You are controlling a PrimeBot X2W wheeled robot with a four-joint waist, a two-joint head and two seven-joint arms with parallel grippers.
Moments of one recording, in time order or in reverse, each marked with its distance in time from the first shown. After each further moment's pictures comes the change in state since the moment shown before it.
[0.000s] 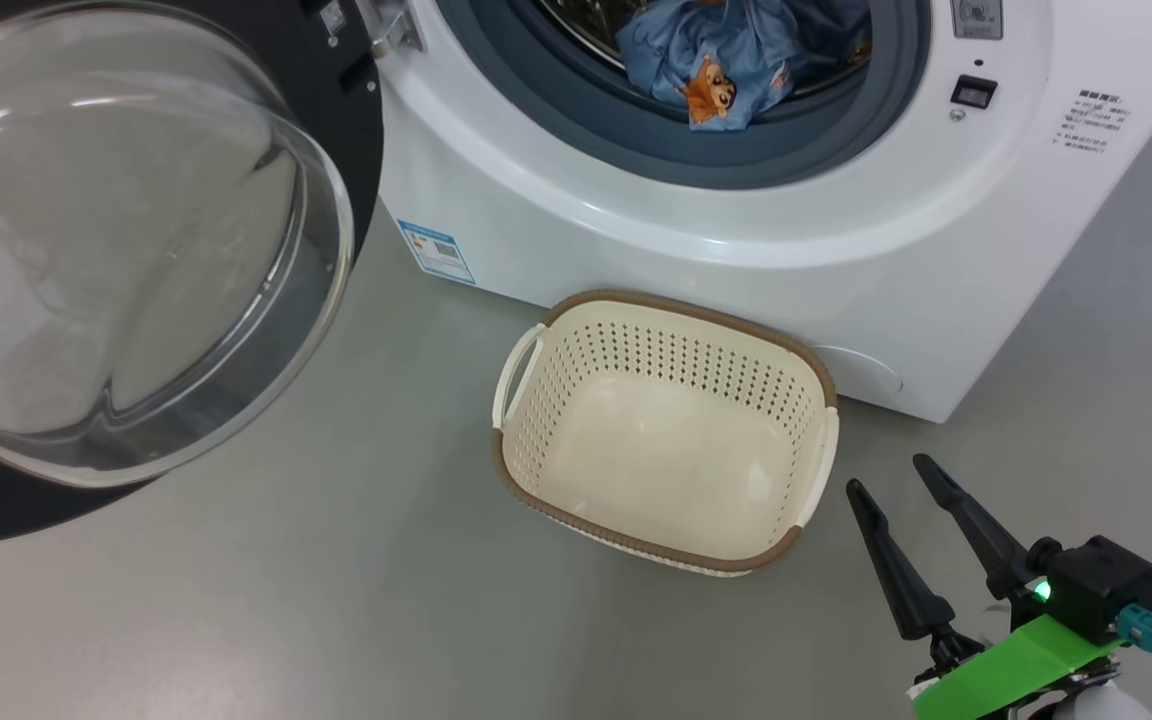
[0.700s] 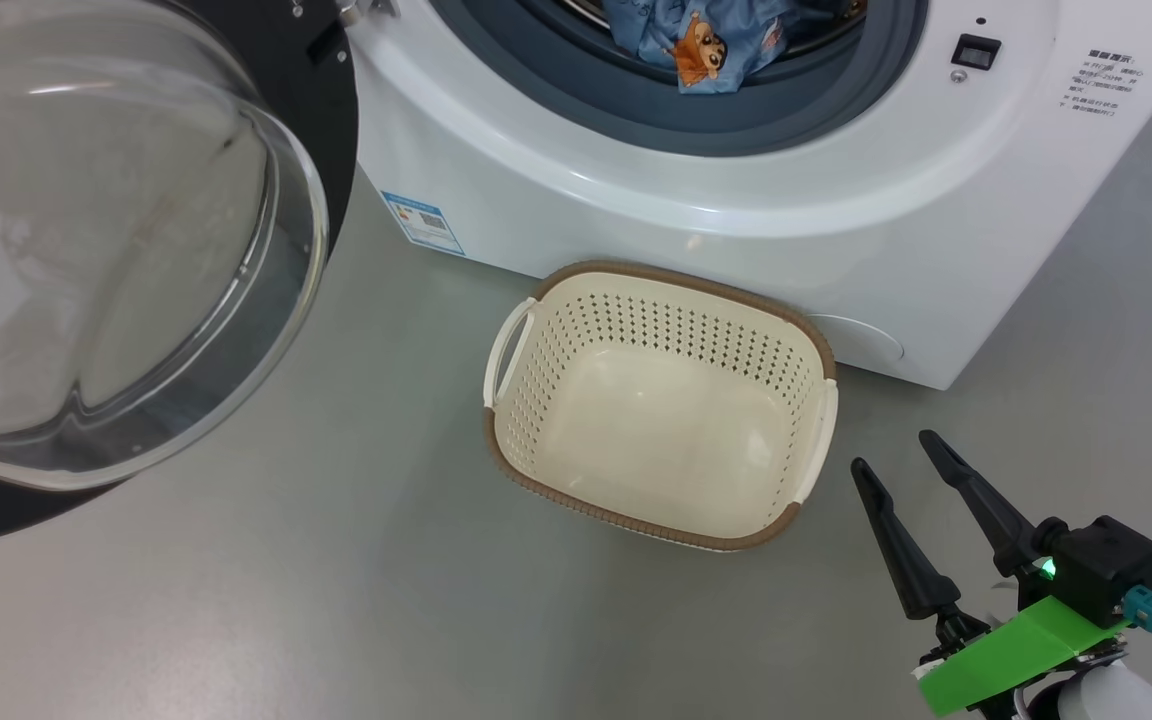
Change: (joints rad) left arm -0.069 0.035 -0.079 0.112 -0.083 0.000 0.212; right arm -0.038 -0.020 0.001 -0.002 -0.017 0.000 0.000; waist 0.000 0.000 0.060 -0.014
